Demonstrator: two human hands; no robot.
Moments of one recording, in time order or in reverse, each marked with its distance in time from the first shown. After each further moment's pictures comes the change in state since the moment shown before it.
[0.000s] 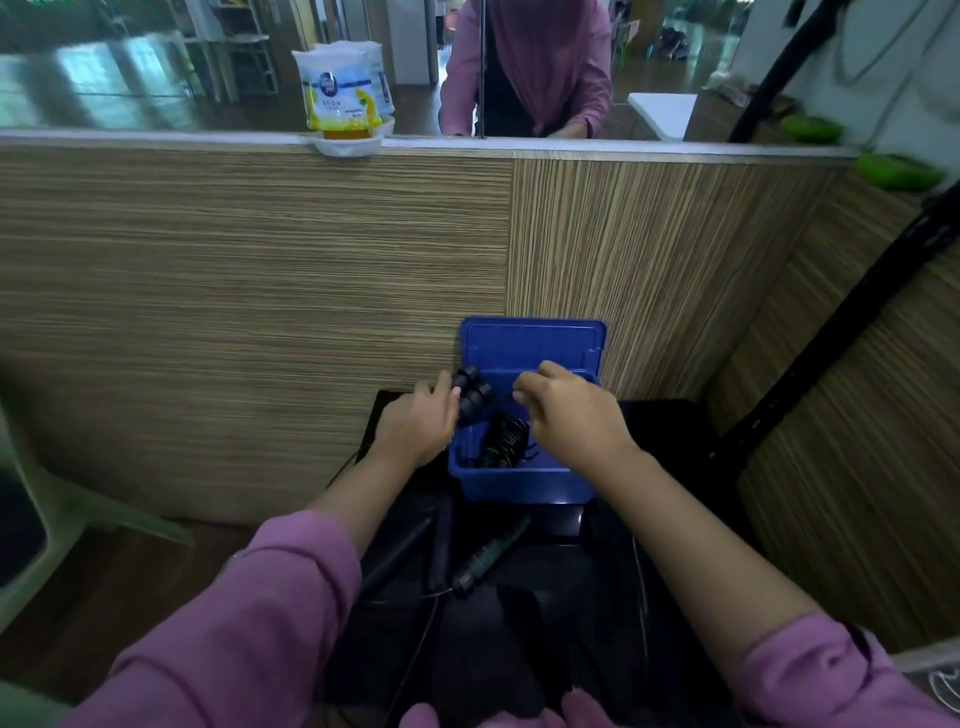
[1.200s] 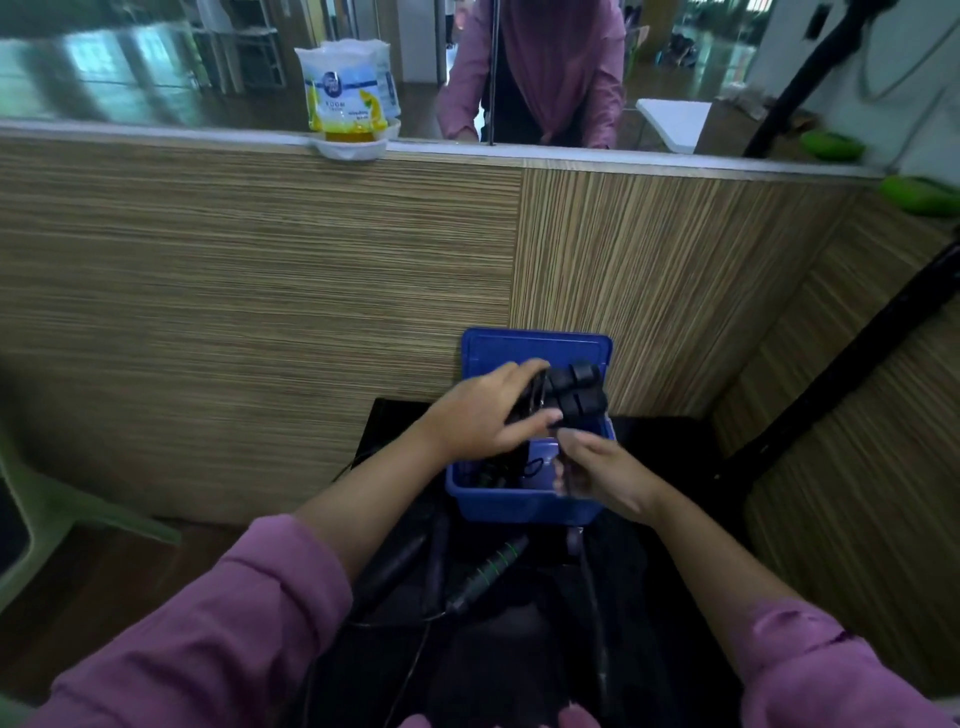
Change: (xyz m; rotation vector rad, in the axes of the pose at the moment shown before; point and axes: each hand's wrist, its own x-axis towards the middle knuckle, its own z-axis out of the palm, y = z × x) left_hand 0.033 0.048 -0.047 -0.430 -0.017 0.462; right_hand -0.004 0.083 0.073 1.380 -0.395 0.519
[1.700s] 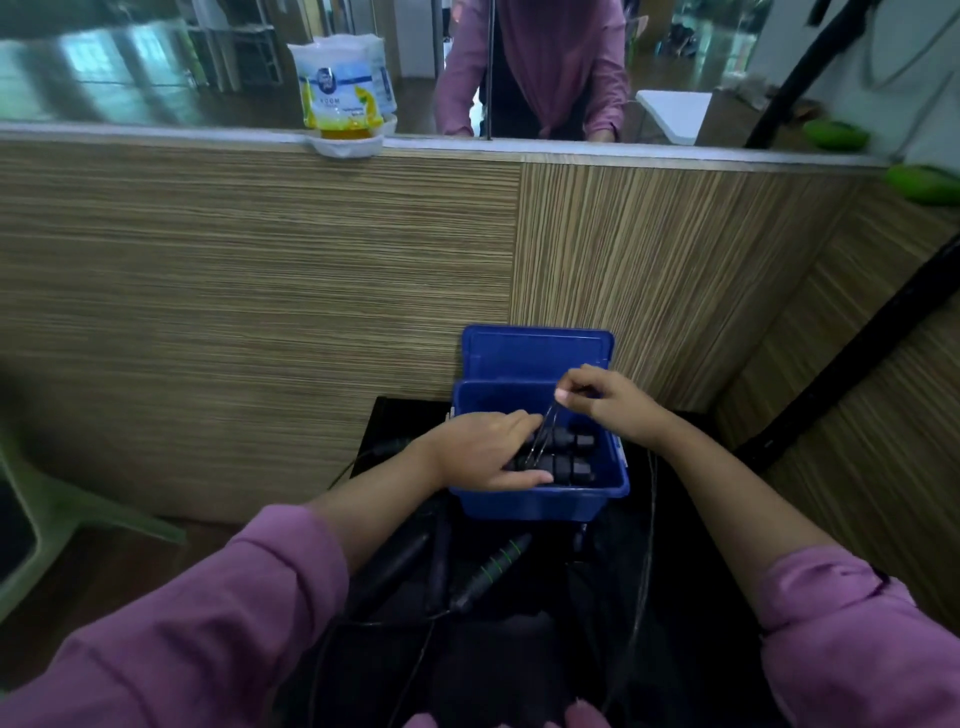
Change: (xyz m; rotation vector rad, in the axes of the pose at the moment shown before) left_hand -0.017 -0.008 0.019 0.220 -0.273 0.221; right_hand 0.019 -0.064 -0.019 -0.813 0.047 -0.352
